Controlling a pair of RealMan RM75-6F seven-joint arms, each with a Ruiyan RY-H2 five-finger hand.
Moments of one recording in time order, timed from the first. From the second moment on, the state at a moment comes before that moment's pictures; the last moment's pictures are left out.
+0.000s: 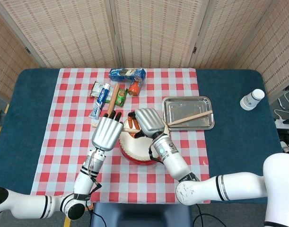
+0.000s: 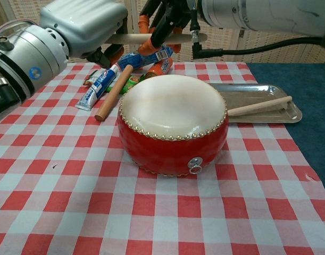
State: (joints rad) left arm -0.88 -1.63 -0.23 -1.72 1.11 1.41 1.12; right arm 1.20 -1.44 0.38 -1.90 -0.41 1.16 -0.48
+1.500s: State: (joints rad) left arm -0.84 -1.57 -0.31 -1.74 1.00 1.37 0.99; right arm 1.07 -1.34 0.35 -1.95 -0.52 1.14 -0.45
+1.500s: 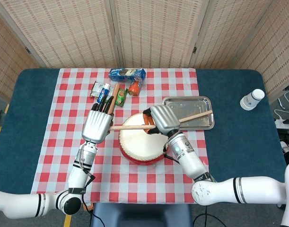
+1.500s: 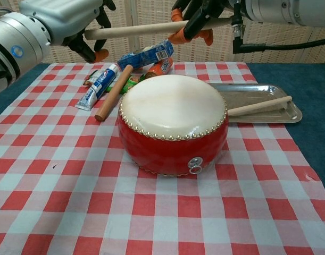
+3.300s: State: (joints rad) left arm -0.69 -1.37 -0.31 -1.66 0.95 1.34 0.62; right arm 0.88 -1.37 0.19 -1.10 -0.74 0.51 -0.07
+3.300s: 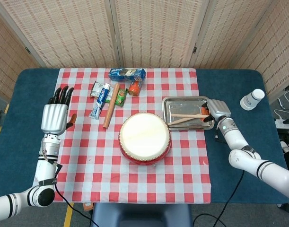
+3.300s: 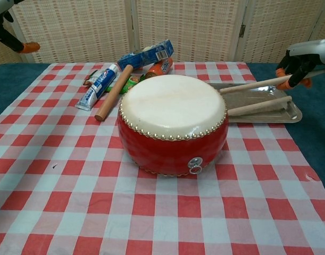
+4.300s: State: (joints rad) left arm -0.67 -1.35 -0.32 -1.62 0.95 1.32 0.54; right arm 0.97 -1.59 0.22 -0.69 -0.86 0.39 -0.03
